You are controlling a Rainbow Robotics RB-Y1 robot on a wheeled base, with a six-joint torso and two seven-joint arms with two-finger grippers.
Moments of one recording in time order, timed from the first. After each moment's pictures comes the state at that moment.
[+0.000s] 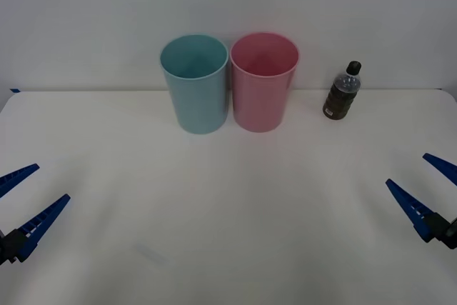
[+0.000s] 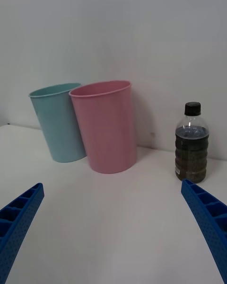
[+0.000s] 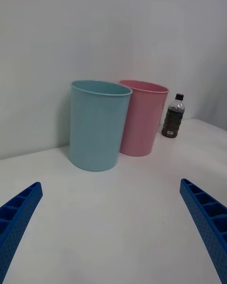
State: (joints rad) right arm 0.37 -0.39 -0.42 -1.73 0.96 -1.01 0.04; left arm 0.35 0.40 0.52 -1.66 -0.96 -1.22 0.00
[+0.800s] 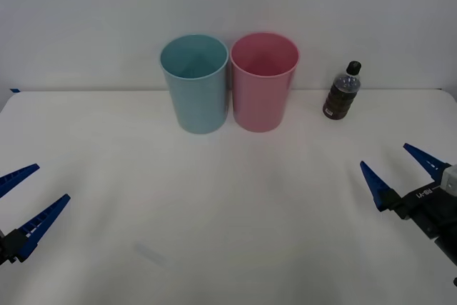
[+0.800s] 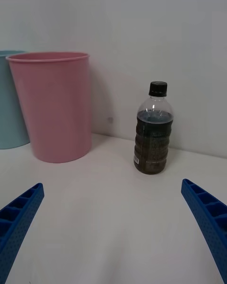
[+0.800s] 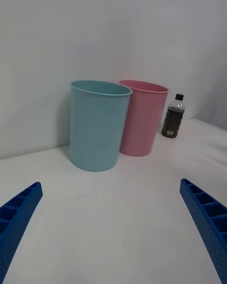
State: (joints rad) right arm 0.25 -0.37 -0.23 -1.61 0.97 -0.68 0.29; left arm 0.35 0.40 0.52 -1.66 -0.96 -1.22 0.00
